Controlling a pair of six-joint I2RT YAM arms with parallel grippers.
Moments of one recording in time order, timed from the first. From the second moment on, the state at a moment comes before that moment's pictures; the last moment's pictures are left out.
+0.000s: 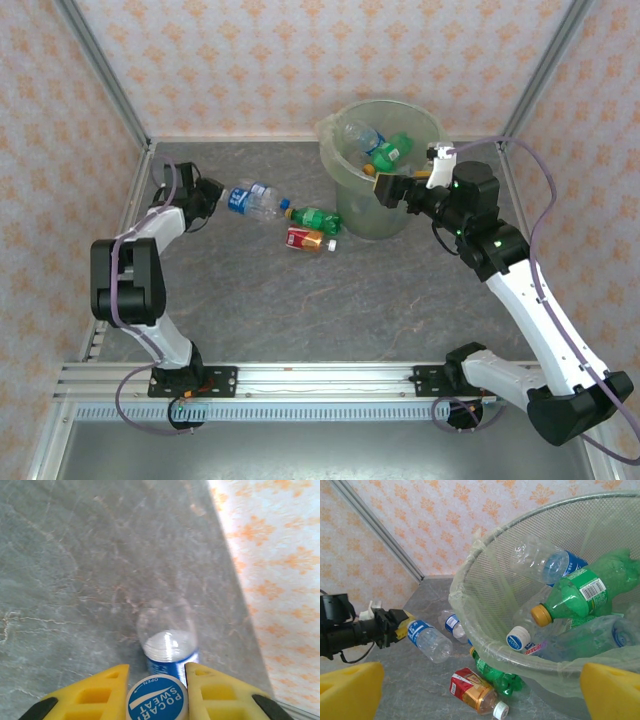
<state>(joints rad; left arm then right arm) 0.13 1.67 1.05 -0.07 0.23 -1.07 0.38 1.03 1.16 -0.44 -0.18 0.37</state>
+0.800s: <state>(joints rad) -0.18 1.42 1.38 -0.08 0.08 -1.09 0.38 1.00 1.20 -0.44 -0.01 0.40</state>
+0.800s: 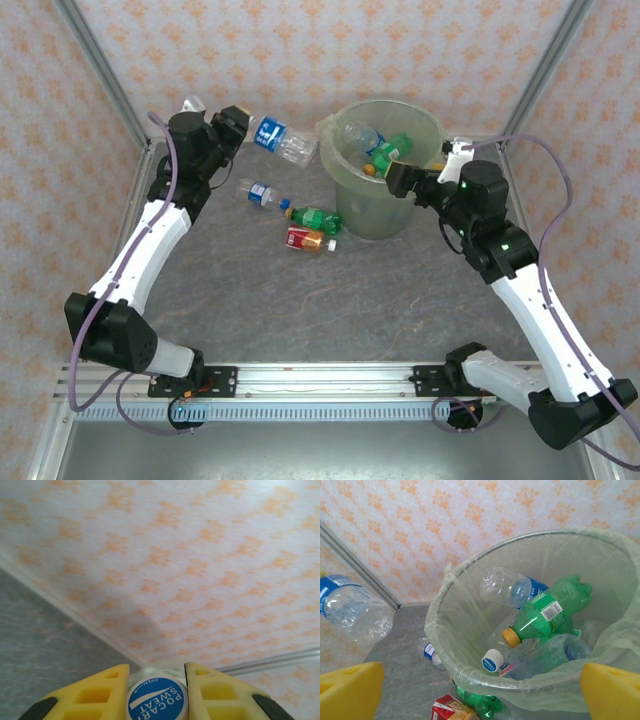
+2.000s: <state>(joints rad) -0.60 2.16 2.25 -0.25 -0.02 -0.84 0.38 0.88 1.20 -0.46 0.22 0.41</state>
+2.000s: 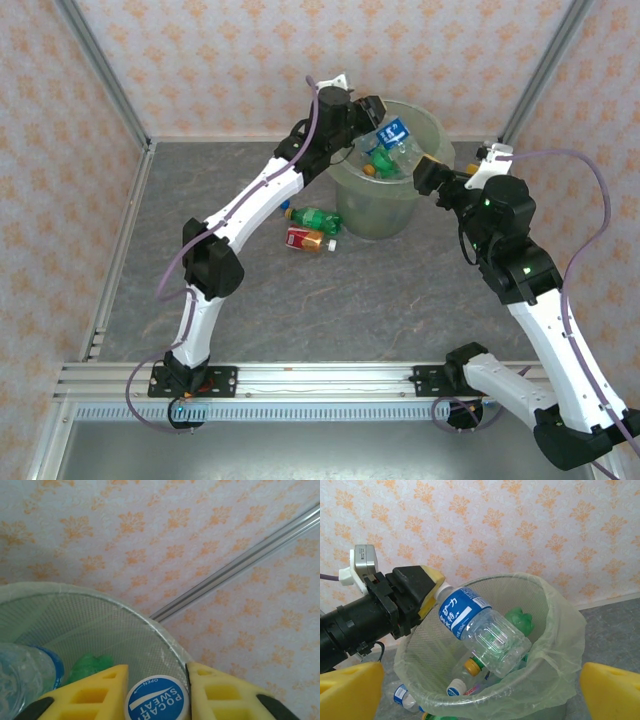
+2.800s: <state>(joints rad) -0.60 1.93 2.10 -0.30 -0.07 -0.75 0.38 0.93 1.20 -0.47 0.19 0.43</state>
